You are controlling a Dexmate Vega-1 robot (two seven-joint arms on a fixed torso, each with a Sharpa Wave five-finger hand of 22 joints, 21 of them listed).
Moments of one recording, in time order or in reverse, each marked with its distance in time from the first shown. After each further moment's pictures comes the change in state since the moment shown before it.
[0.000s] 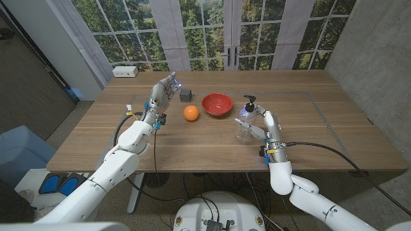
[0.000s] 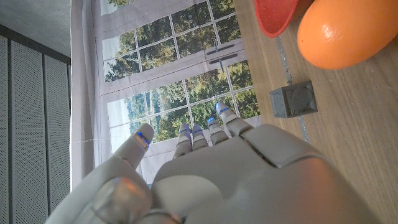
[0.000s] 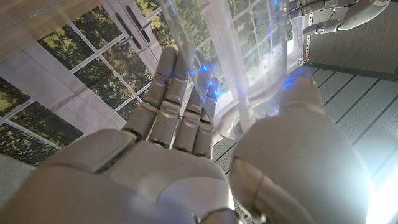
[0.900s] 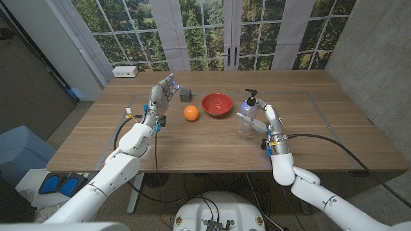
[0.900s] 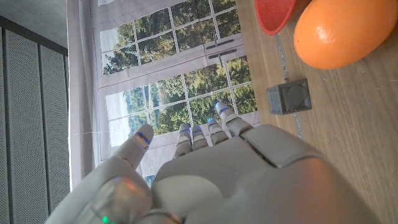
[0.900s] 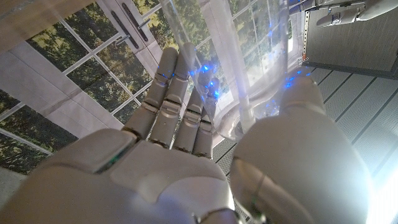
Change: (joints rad) left arm 0.028 -0.017 -0.008 -0.019 0.007 -0.008 0.037; left_hand 0.000 0.000 0.000 0.000 0.000 0.000 0.000 0.000 0.000 0.000 0.000 0.000 0.000 0.000 0.000 0.000 0.000 0.007 -0.003 -0.011 0.000; right arm 0.076 0.012 0.014 0.073 0.041 0.059 0.066; right_hand 0.000 0.000 -0.007 0.001 0.004 0.004 -0.003 0.004 -0.005 0.011 -0.010 -0.007 0.005 0.012 -0.012 -0.019 0.009 -0.009 -0.002 0.020 -0.014
